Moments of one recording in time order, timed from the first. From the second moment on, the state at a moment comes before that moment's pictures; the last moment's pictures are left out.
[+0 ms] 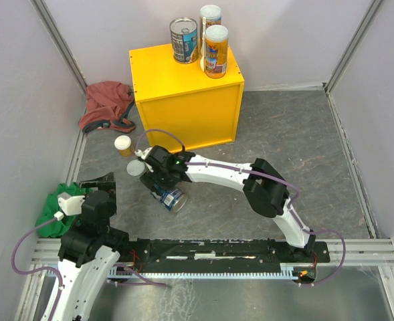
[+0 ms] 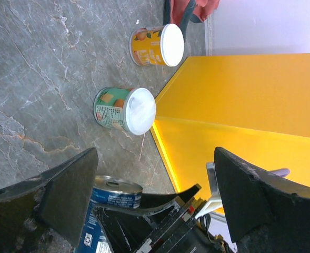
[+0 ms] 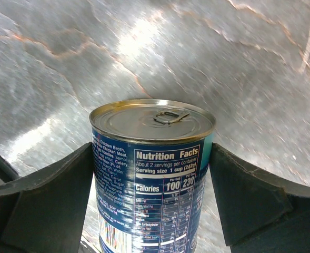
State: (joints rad) left arm -0.31 0.16 0.56 -0.96 -0.63 -1.59; right arm 1.11 2.20 1.83 -0.61 0.00 0.24
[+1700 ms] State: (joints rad) left arm -0.31 0.21 0.46 -0.67 -0.62 -1.37; right arm 1.05 1.50 0.80 0.14 0.33 0.24
